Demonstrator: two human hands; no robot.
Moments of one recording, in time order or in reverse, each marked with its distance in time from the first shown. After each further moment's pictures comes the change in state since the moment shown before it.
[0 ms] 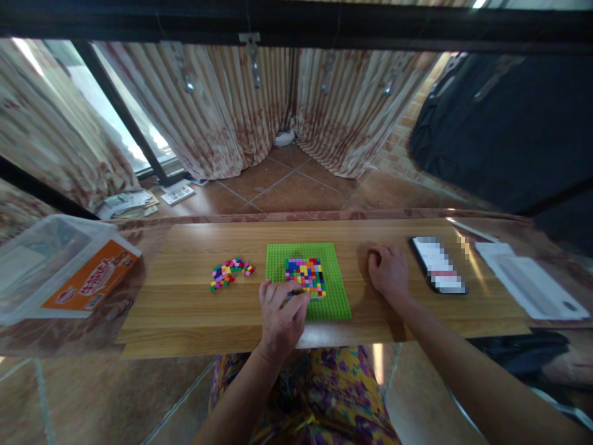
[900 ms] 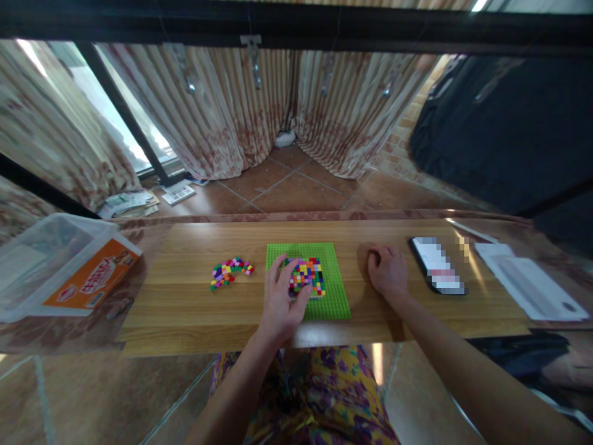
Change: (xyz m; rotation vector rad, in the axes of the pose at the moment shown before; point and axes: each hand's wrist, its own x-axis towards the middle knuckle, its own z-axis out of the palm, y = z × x) left_hand 0.018 -0.009 0.004 -0.213 -0.234 -0.297; right_hand 0.000 0.000 0.000 0.010 0.010 0.001
